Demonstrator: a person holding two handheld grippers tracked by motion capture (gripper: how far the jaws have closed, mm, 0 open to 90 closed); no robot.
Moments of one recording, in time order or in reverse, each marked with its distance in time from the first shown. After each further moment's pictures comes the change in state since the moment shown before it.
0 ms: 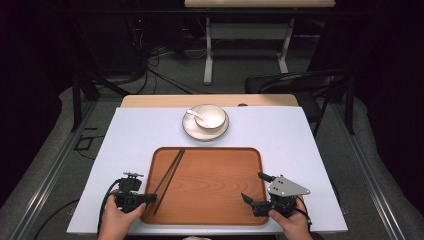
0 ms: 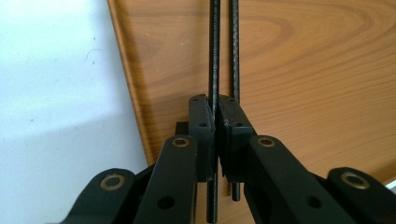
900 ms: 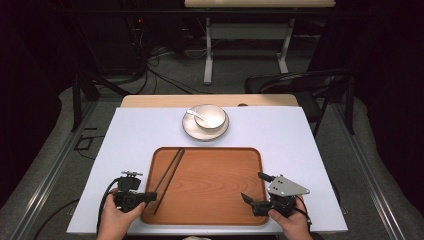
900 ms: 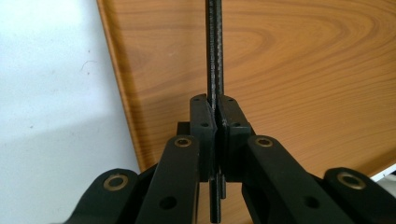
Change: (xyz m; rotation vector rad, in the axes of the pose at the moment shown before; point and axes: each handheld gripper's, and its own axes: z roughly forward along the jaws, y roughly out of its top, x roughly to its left) left arm -0.004 0.002 -0.008 -0.025 -0.021 0.010; right arm 0.000 0.000 0.001 0.004 -0.002 -0.001
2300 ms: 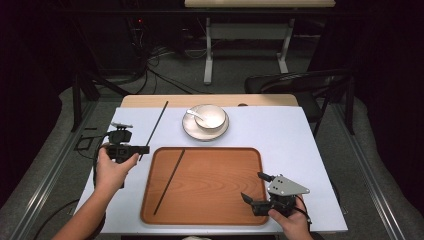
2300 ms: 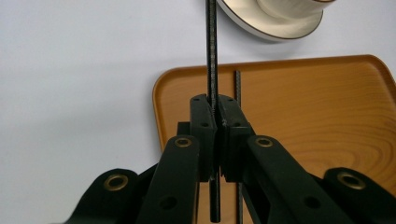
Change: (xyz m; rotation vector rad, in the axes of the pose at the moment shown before) left arm 0.017 0.109 -0.040 -0.160 0.056 -0.024; right arm -0.001 0.000 0.001 0.000 0.007 0.003
